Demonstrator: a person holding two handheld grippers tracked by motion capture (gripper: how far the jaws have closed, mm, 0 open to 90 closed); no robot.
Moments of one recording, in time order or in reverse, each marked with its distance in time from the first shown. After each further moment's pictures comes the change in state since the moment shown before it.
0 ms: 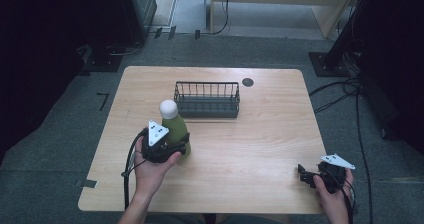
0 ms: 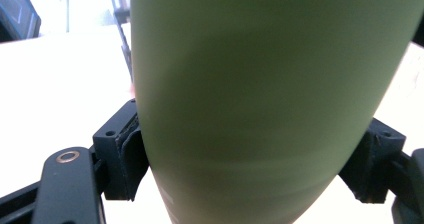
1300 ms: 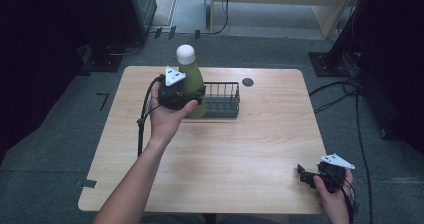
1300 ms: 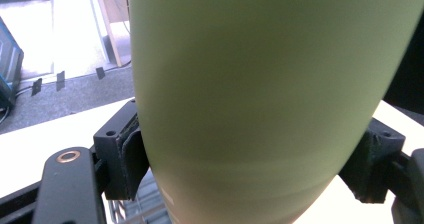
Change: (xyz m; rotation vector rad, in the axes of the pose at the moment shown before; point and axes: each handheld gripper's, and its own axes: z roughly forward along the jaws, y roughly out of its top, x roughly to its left) left arm 0.006 0.123 0.060 -0.043 -0.046 0.019; right arm 0.000 0.000 0.000 0.000 0.020 -0.019
